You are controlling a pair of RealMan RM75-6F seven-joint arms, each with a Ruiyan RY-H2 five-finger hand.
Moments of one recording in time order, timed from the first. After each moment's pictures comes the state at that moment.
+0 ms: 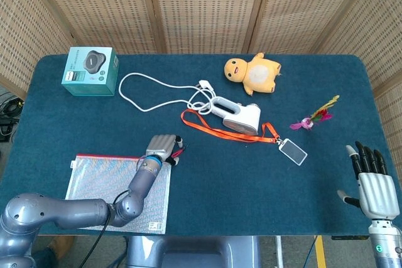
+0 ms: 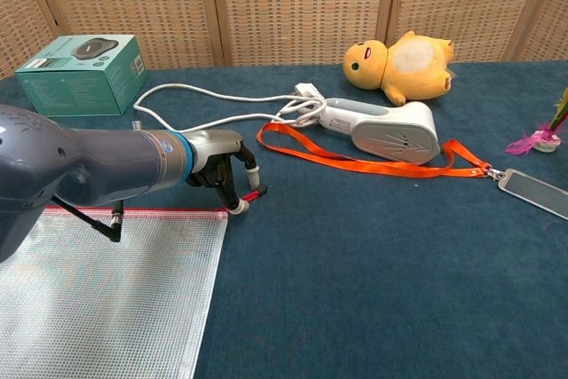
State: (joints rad) left arm -1.08 -1.78 -0.28 -1.40 0.24 0.88 0.70; right arm 0.07 -1.15 0.09 -1.65 -1.45 1.47 -0.14
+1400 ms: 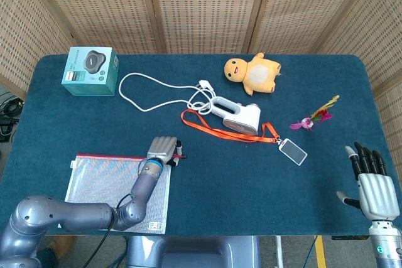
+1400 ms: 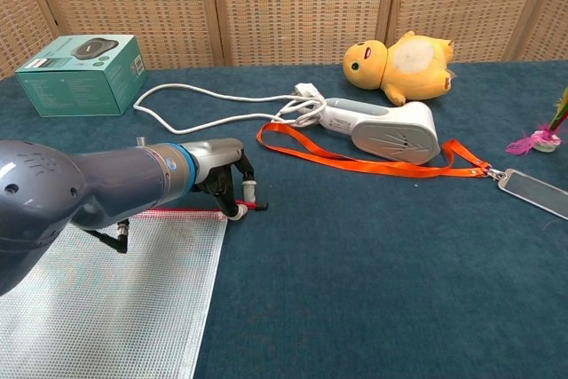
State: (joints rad) left arm -1.08 -1.84 -0.24 -1.35 0.30 0.93 0.68; right arm 0.07 -1.13 0.08 -1.66 -1.46 1.47 -0.11
